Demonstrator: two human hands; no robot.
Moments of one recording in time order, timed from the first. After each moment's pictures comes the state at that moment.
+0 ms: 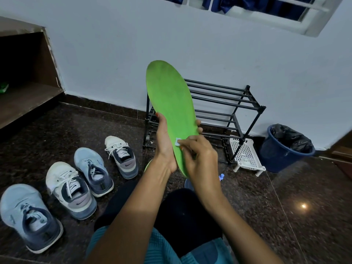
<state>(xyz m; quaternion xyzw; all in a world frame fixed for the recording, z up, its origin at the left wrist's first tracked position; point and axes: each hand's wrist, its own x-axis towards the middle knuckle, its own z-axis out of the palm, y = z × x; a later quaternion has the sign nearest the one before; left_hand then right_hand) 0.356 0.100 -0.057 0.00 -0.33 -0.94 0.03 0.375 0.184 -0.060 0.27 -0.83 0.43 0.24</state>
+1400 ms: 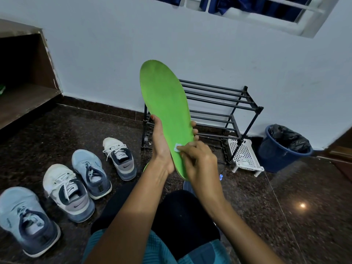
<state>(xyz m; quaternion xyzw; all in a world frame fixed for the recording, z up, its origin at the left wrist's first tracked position) 0.357 0.100 -0.056 0.01 -0.33 -0.94 0.05 0.375 0.194 -0.069 0.29 -0.83 0.40 0.25</state>
